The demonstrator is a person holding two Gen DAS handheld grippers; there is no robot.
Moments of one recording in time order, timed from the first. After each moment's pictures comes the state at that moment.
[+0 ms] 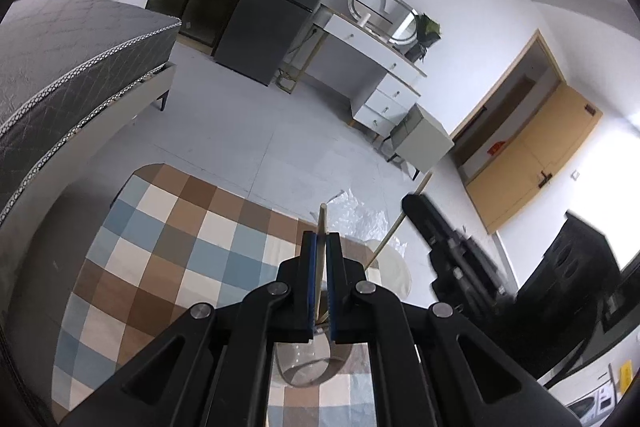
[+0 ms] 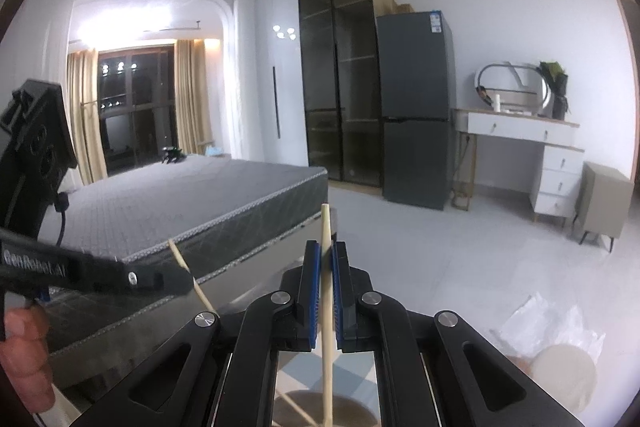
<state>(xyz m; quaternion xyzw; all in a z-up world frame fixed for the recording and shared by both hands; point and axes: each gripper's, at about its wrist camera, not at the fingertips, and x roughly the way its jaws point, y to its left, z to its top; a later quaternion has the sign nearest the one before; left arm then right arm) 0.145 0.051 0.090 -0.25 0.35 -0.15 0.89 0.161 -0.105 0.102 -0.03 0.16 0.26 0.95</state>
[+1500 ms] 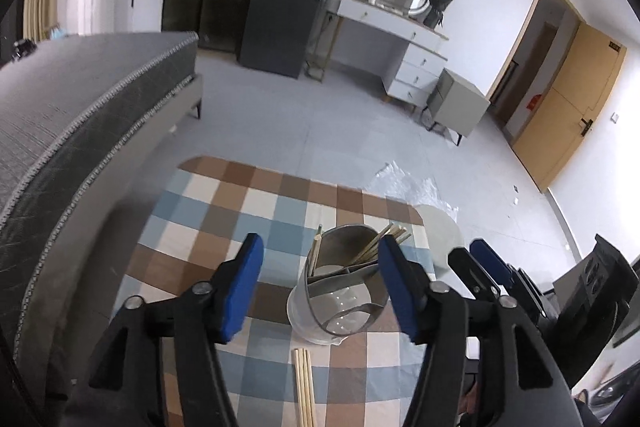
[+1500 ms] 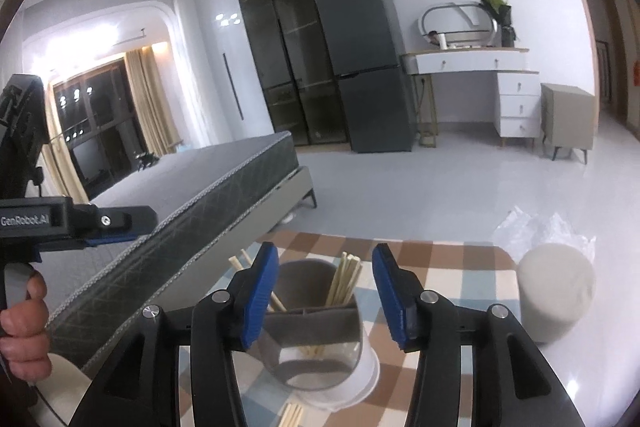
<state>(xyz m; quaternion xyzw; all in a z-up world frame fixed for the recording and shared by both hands) 0.080 0.007 0.108 -0.13 0.37 -0.08 0.92 0.089 -0.187 0.078 0.06 0.24 0.19 0.95</state>
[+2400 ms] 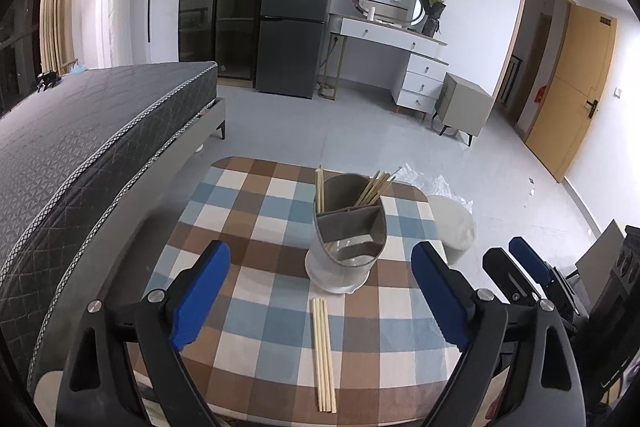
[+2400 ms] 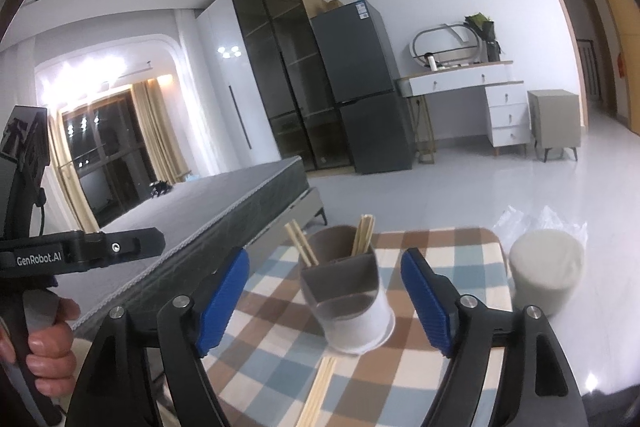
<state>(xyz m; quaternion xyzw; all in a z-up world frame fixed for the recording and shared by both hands) -0.011 -0.005 0.089 -0.08 0.34 -0.04 0.94 -0.022 -0.202 0.080 0.09 0.19 0.19 0.96</state>
